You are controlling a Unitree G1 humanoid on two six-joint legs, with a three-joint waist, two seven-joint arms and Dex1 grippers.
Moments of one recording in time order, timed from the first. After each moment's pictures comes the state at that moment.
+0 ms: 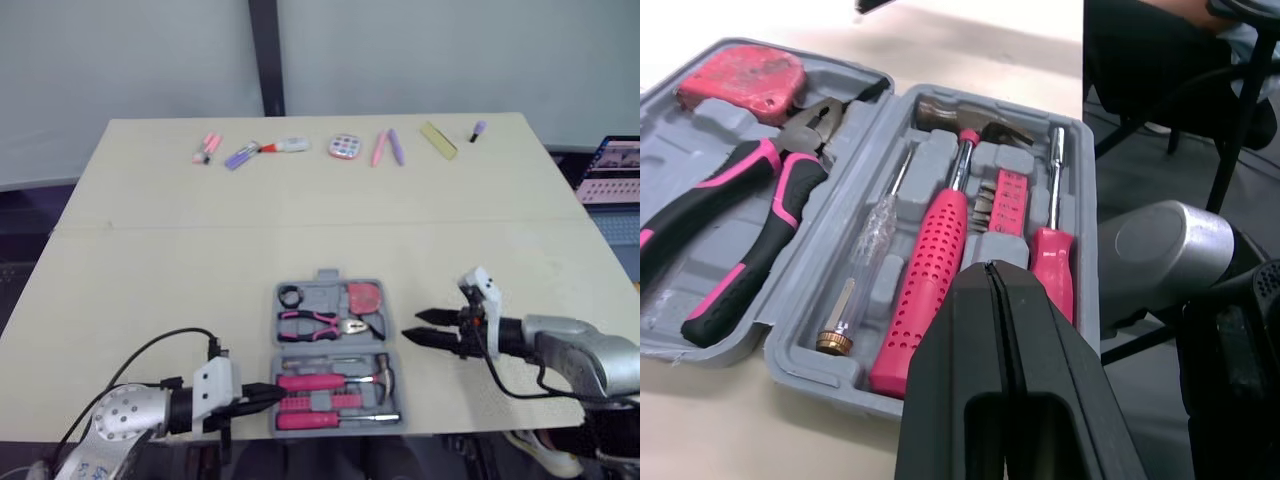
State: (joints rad) left arm 0.30 0.65 -0.03 -0.43 -0.27 0.09 -1.01; right arm -0.23 -0.71 -0.08 -0.16 0.62 1.01 0.94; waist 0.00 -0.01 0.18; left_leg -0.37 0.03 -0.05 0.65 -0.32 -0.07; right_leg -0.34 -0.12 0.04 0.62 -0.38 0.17
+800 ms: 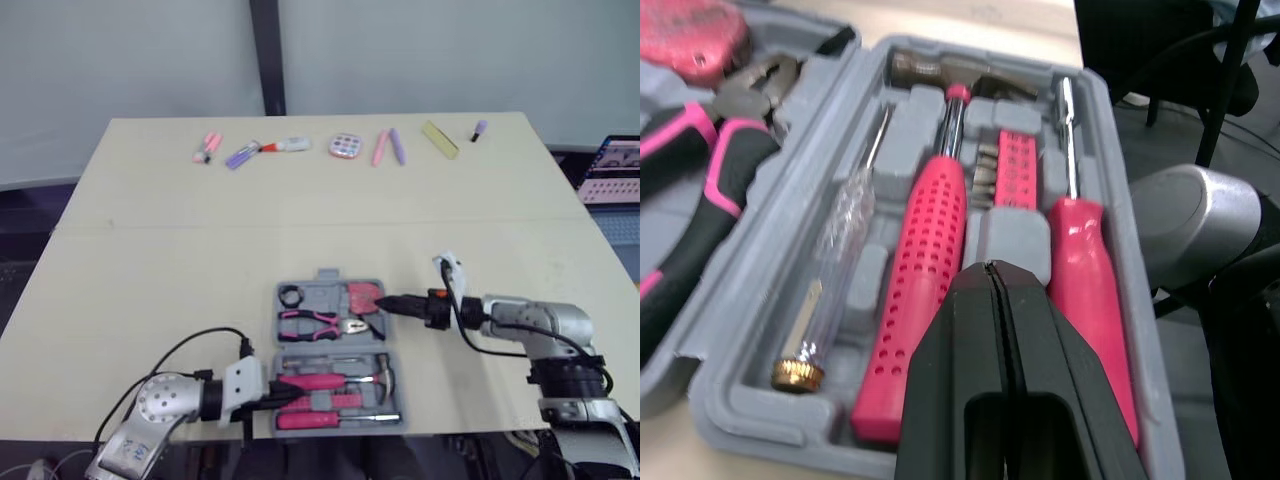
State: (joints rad) left arm 0.15 0.60 -0.21 -0.22 -0.16 0.00 -0.98; right arm -0.48 -0.52 -0.08 0.18 0.66 1.13 0.86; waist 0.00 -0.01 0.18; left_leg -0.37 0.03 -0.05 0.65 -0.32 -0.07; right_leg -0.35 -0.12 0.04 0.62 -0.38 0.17
